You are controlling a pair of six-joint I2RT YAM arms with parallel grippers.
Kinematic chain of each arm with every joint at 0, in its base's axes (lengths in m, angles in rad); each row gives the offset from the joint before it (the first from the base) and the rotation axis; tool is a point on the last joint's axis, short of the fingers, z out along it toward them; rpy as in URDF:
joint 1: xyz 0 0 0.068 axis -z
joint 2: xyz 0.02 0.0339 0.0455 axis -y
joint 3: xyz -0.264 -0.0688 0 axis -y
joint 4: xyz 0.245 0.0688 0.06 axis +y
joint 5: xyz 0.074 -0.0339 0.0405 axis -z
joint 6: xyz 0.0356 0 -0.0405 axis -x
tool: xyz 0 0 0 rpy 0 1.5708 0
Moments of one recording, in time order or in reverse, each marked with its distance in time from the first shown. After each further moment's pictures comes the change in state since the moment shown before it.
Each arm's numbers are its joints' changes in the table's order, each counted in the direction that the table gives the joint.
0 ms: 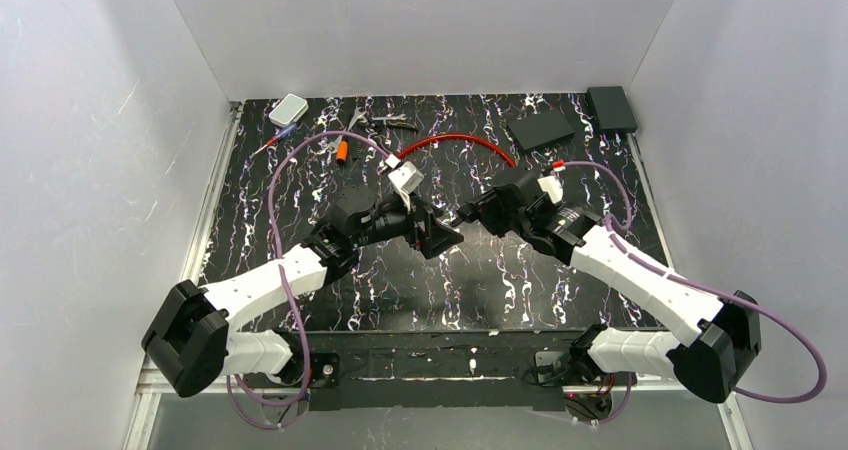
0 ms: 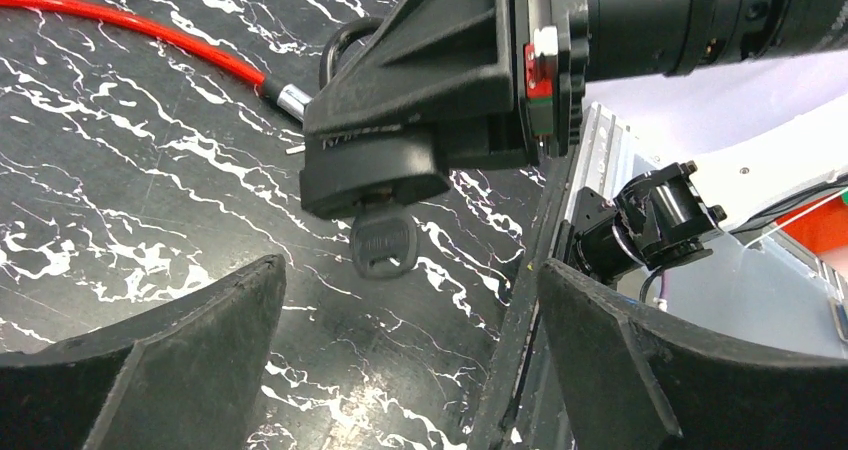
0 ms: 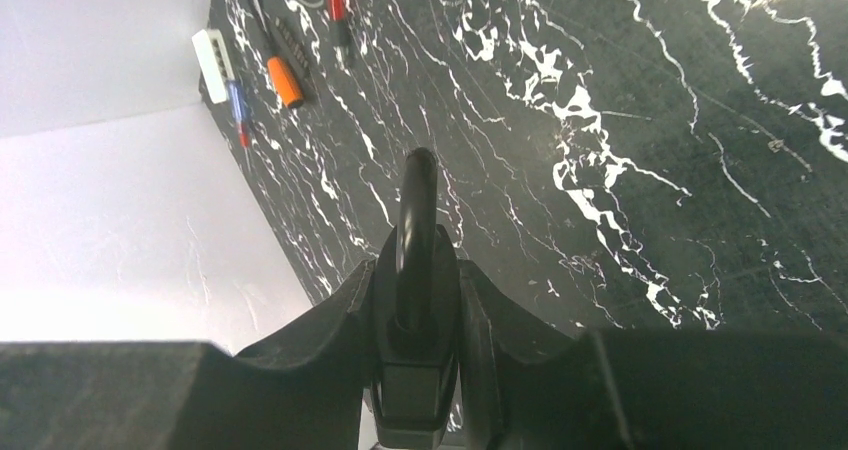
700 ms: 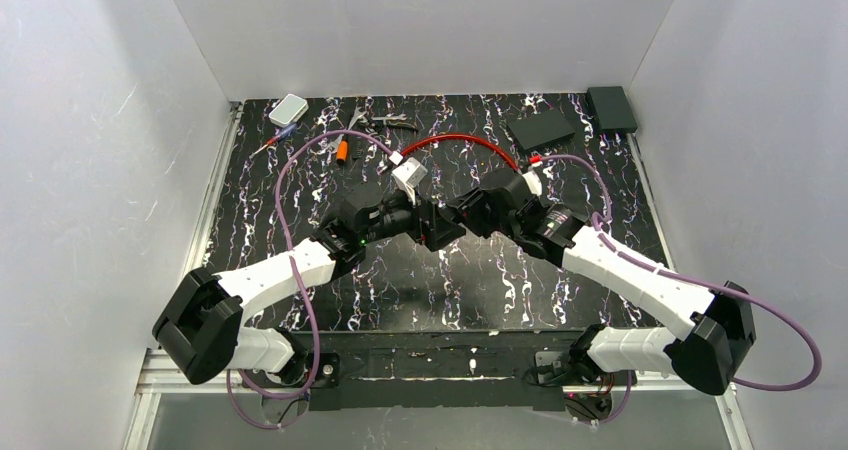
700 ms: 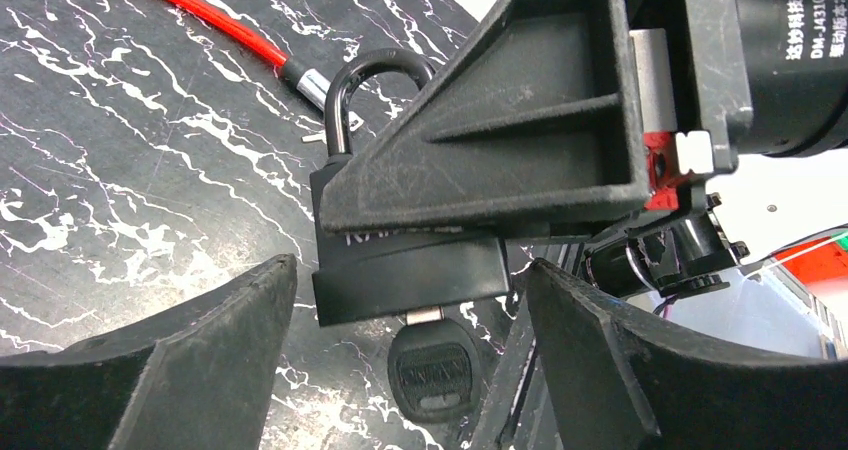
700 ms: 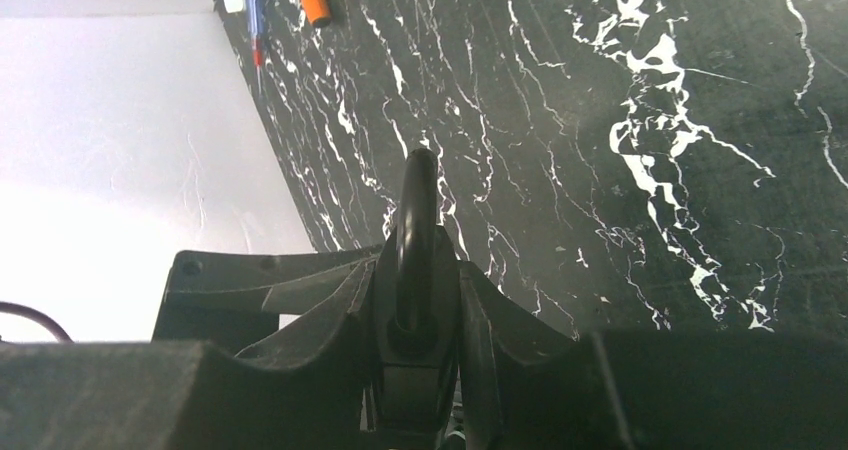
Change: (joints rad) left arm 0.000 -0.087 0.027 -0.016 -0.044 0.071; right arm -0.067 -0.049 0.000 -0.117 -0.067 0.072
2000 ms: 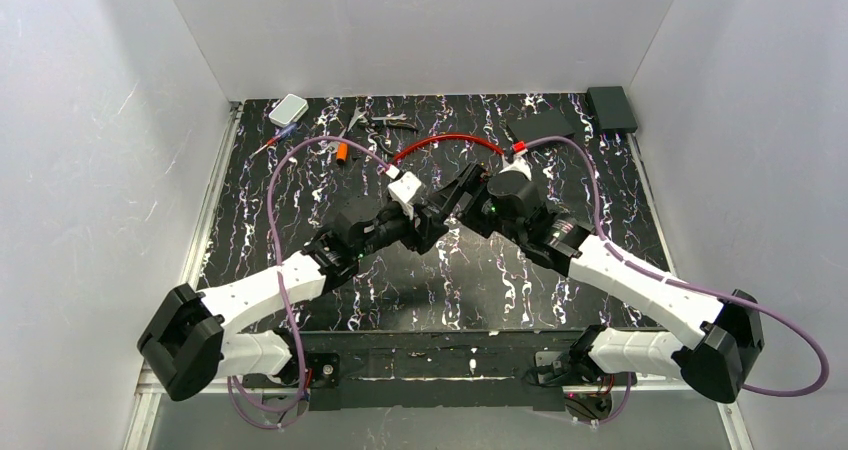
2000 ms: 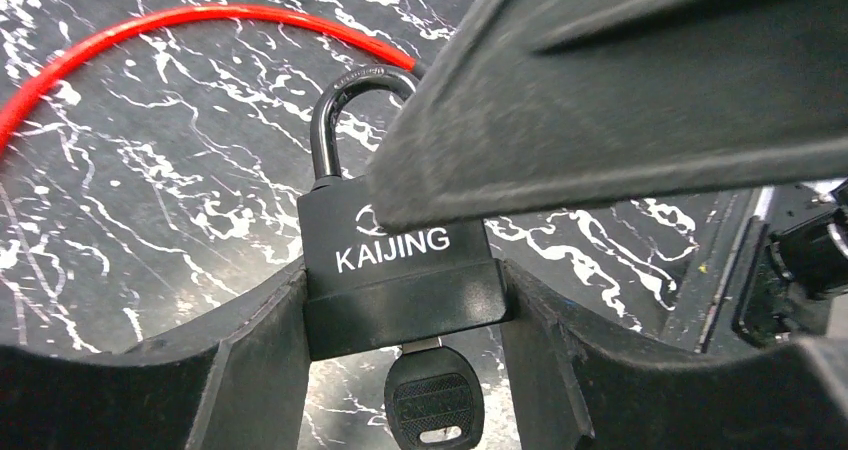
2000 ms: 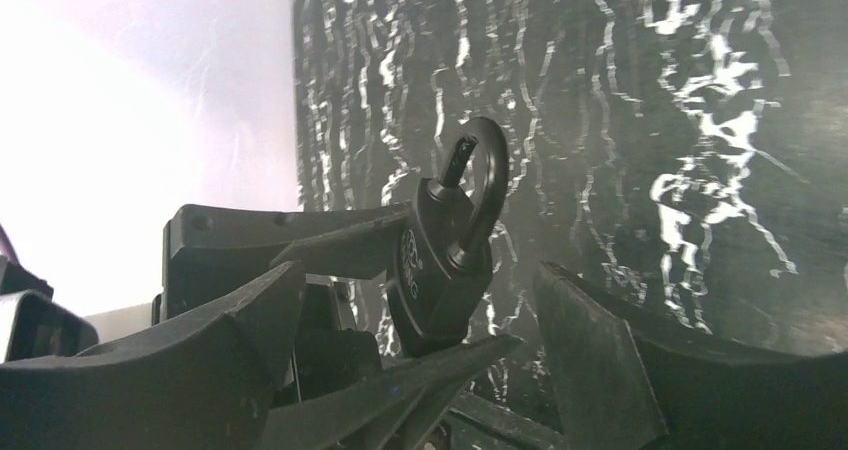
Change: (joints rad) left arm 0.042 0.095 -0.060 0.064 -0.224 -0.287; right arm -0.027 0.050 -0.034 -0.161 -0.066 0.350
